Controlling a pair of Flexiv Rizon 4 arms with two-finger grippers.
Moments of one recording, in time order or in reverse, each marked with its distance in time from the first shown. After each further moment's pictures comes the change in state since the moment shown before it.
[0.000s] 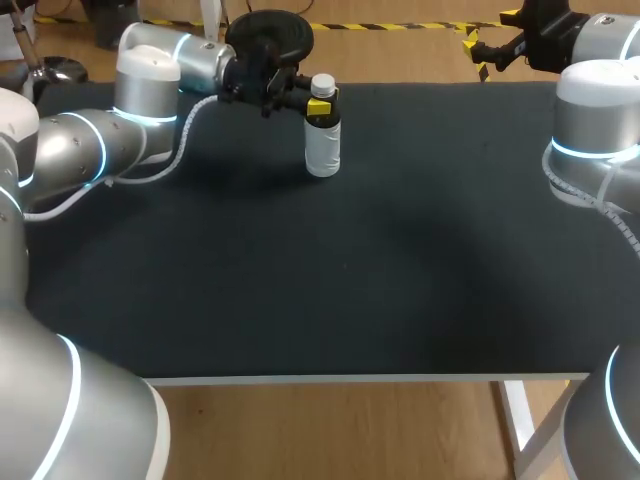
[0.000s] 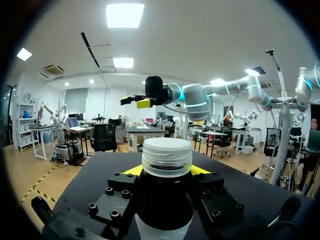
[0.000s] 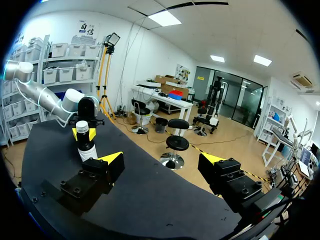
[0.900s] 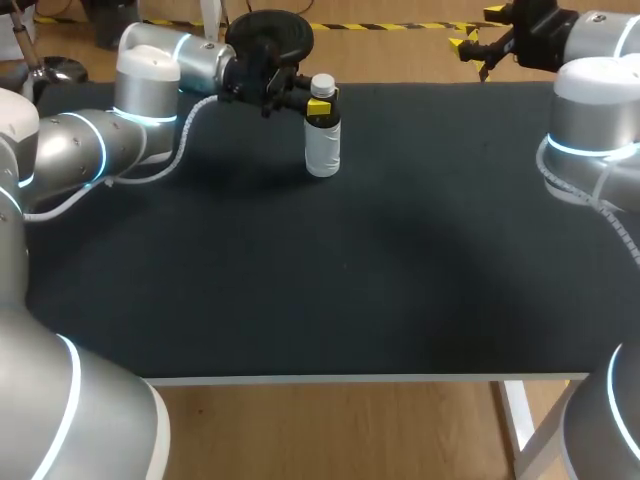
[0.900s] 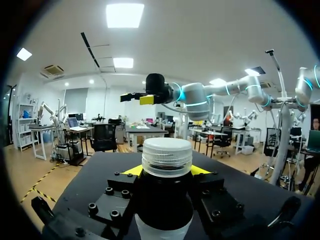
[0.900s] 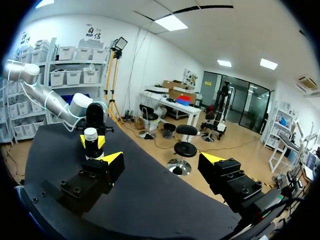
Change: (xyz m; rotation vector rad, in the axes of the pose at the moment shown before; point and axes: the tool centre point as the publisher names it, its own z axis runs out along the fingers) left arm 0.000 0.000 0.000 0.000 0.001 0.000; right arm 0.026 0.019 0.013 -0.055 0.076 -0.017
